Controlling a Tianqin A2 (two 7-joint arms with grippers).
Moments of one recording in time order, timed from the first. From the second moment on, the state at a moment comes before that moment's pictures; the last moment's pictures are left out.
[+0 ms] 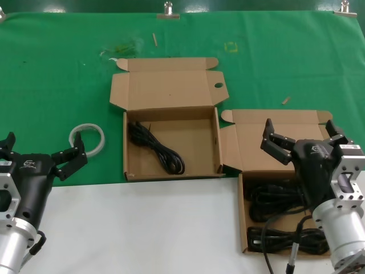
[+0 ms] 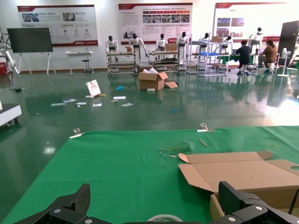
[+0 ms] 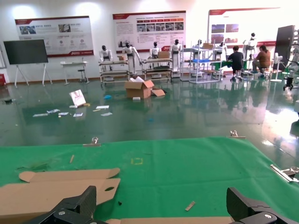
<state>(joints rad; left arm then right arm) 0.00 -0.30 1.60 -1.60 -1.80 0.00 0.00 0.02 0.12 -1.64 1.59 1.98 0.07 -0.22</state>
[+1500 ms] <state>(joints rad) 0.00 -0.30 1.60 -1.60 -1.80 0.00 0.00 0.00 0.12 -1.61 1.60 1.83 0.01 -0.04</state>
